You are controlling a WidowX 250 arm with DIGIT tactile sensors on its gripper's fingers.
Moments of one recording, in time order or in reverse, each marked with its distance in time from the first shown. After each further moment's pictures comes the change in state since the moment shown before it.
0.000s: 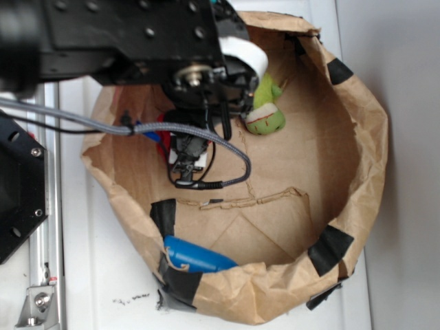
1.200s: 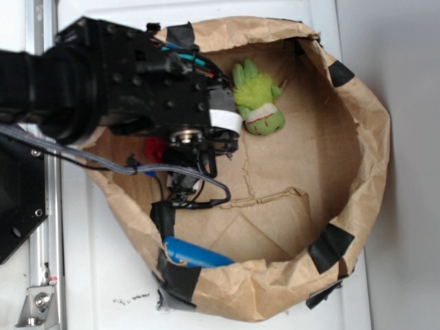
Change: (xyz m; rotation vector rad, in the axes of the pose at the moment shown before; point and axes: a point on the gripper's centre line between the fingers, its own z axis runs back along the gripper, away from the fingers) arm -0.011 -0.021 -0.048 -0.014 0.010 0.006
